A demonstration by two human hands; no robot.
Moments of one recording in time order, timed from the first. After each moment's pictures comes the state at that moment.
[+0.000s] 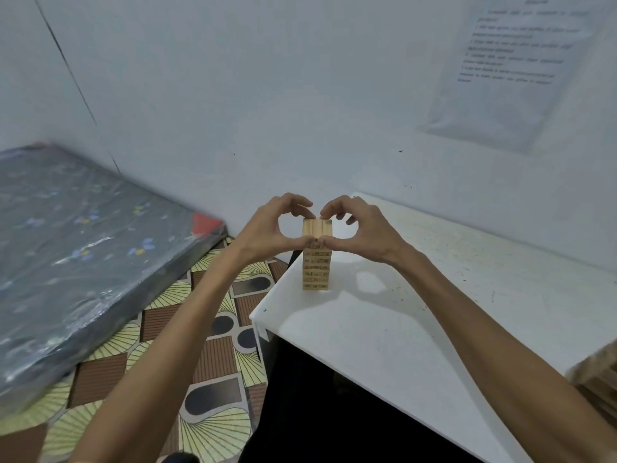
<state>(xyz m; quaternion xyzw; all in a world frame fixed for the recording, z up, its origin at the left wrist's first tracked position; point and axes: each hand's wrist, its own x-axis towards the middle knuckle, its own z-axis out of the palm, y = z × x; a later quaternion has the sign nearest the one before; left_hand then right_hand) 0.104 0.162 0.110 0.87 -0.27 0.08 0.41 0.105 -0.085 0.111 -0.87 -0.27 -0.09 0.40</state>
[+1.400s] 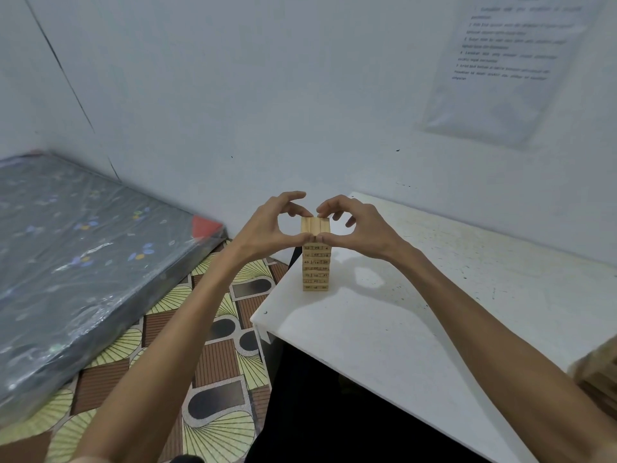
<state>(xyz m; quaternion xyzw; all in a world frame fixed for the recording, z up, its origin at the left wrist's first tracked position) 0.126 0.164 0.101 0.88 -0.25 0.06 0.39 0.117 -0.085 0.108 -0.87 -0.26 -0.07 0.41</state>
